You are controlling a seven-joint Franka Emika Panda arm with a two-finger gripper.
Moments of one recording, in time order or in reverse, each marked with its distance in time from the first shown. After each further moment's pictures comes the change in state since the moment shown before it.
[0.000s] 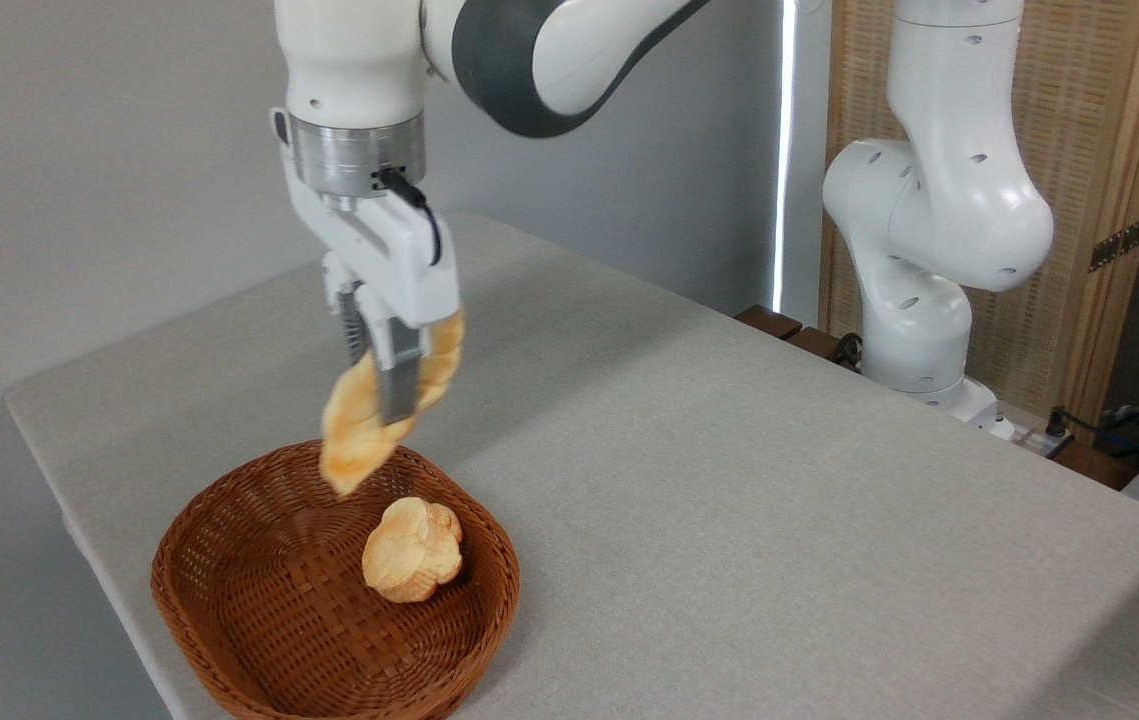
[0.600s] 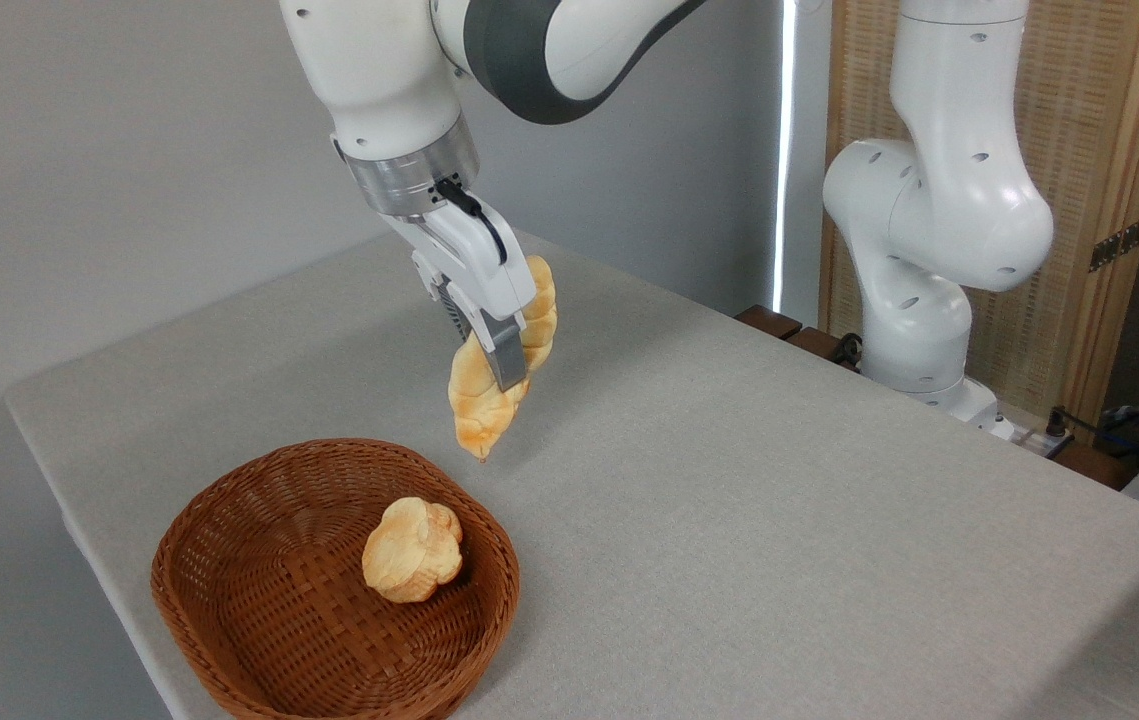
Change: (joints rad) arm -0.003 -0.024 0.000 -0.021 -0.003 -0.295 0.007
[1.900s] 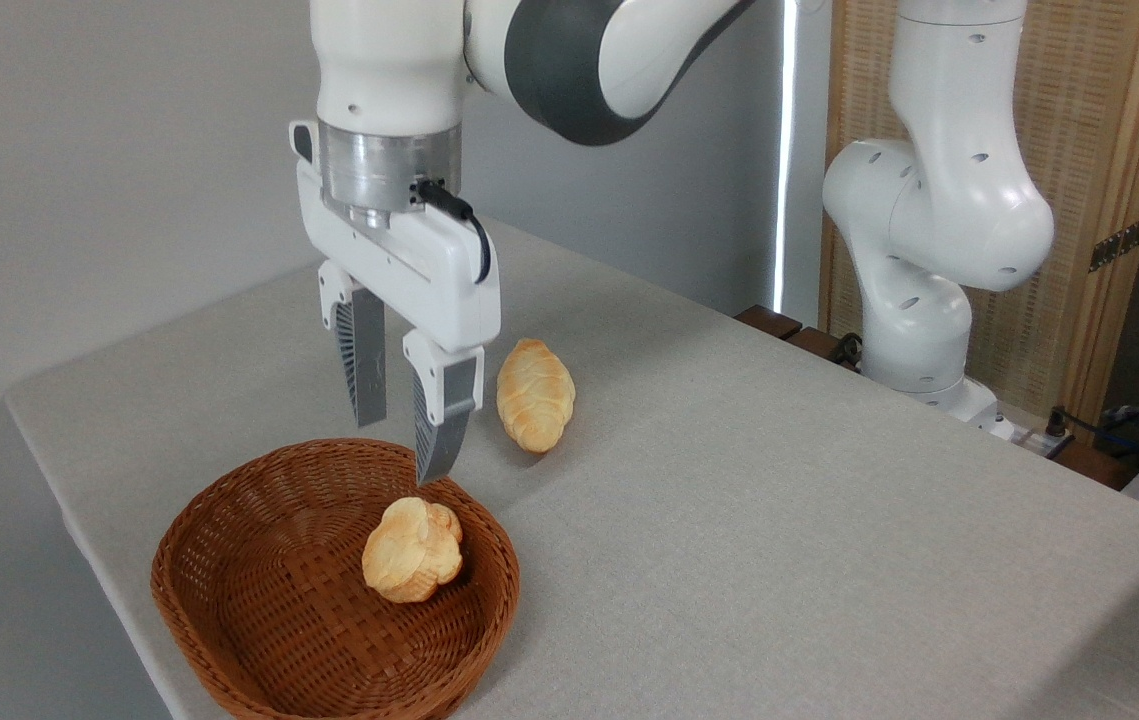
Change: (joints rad) arm 0.008 0.018 0.088 -0.001 0.044 0.399 0.002
